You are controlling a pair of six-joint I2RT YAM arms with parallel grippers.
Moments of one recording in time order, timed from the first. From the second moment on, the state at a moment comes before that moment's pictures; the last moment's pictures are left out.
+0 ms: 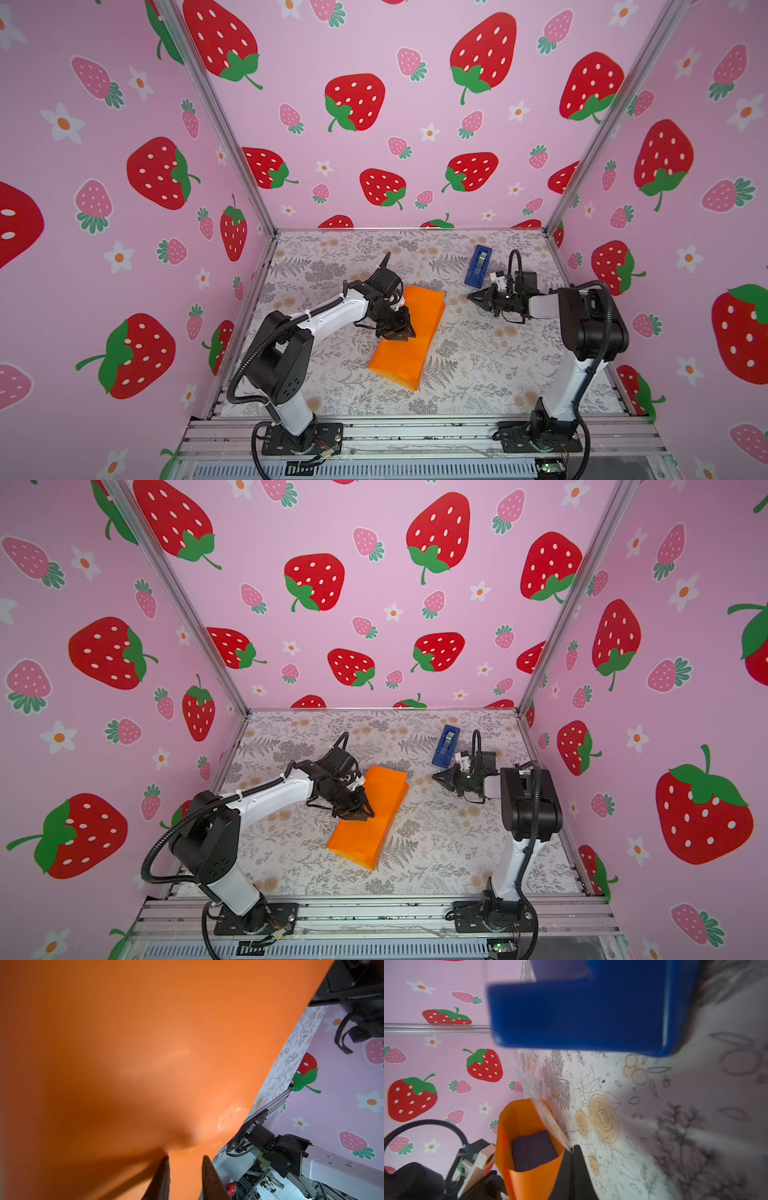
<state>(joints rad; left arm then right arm) -0.60 1.70 1.16 -0.72 0.58 -0.68 0.07 1.94 0.87 0.21 -0.92 0.69</state>
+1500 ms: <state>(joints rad) -0.60 1.70 1.16 -0.72 0.57 -0.68 0.52 1.58 1.04 -0.24 -1.00 0.48</state>
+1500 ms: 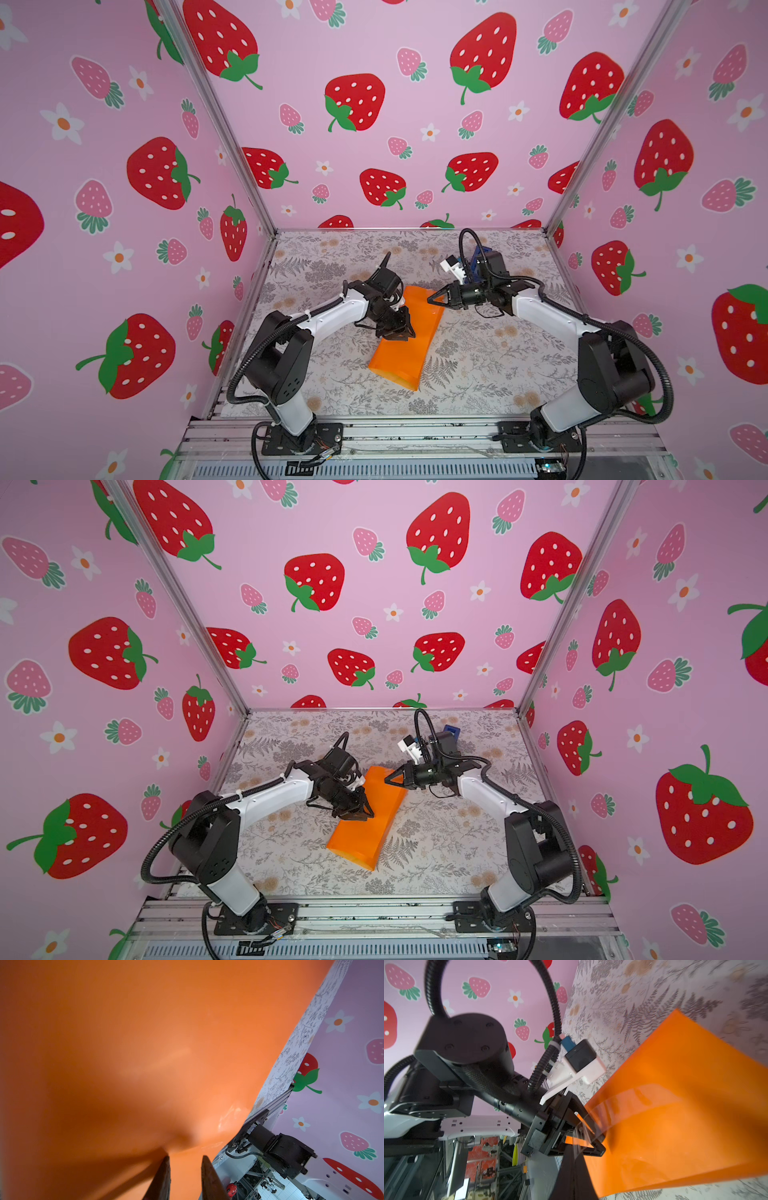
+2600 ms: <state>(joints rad) -0.60 1.70 1.17 -0.73 0.56 -0.68 0.61 1.71 0.93 -0.40 -1.00 0.38</state>
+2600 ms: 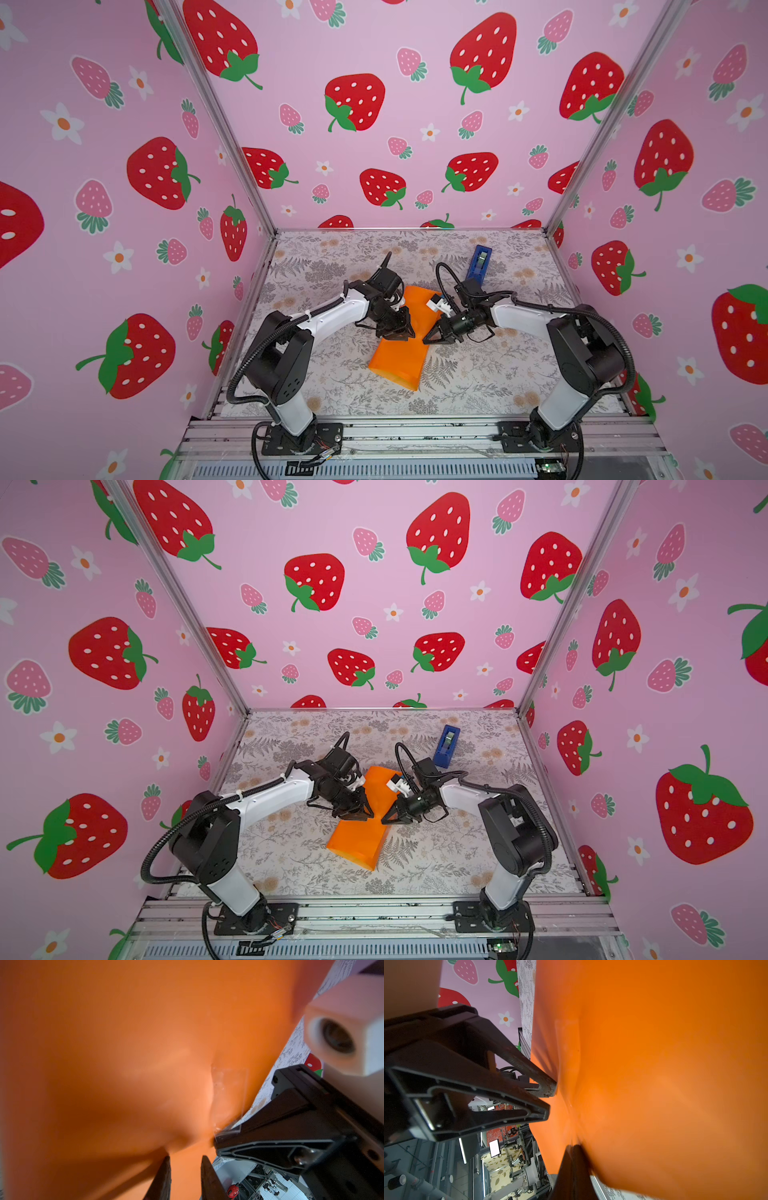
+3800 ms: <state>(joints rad) -0.61 1.83 1.31 -0.64 0.57 -0.78 0.61 1.73 0.94 -0.40 -1.00 0.38</state>
